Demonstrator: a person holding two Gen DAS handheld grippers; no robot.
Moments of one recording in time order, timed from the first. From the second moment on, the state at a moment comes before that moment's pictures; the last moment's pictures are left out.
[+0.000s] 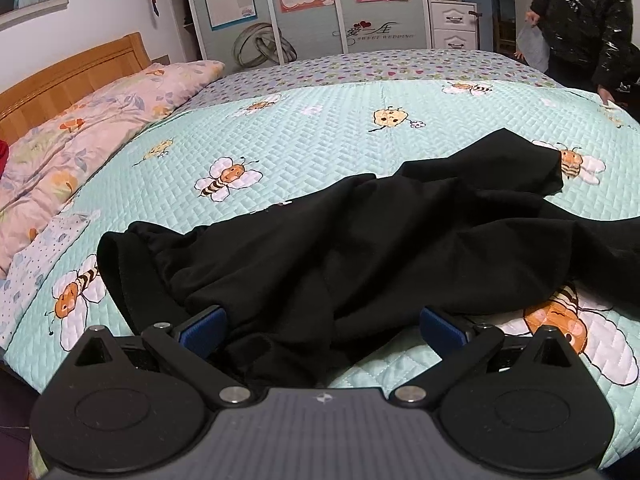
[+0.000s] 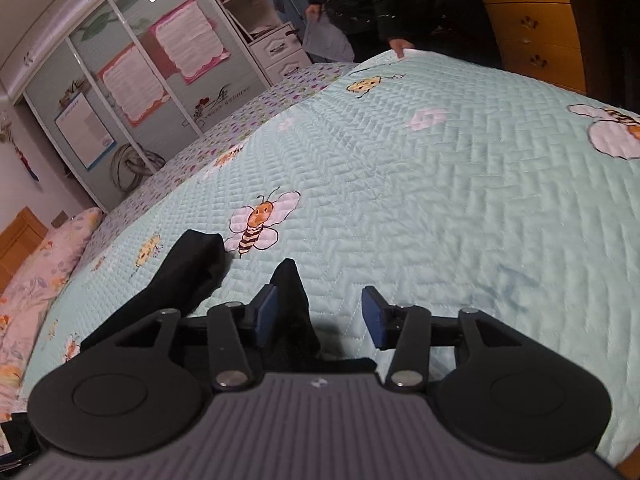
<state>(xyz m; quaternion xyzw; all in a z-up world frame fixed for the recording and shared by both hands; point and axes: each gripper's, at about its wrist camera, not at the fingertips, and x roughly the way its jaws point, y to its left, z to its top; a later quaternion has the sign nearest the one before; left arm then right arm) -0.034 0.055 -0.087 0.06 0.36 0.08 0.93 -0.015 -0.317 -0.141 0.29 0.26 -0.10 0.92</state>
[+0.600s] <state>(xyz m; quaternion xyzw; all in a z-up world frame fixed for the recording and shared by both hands) -0.040 0.054 -0.084 0.06 0.35 0.07 0.93 -0.005 -0.313 -0.141 0.29 0.27 -0.08 0.92</state>
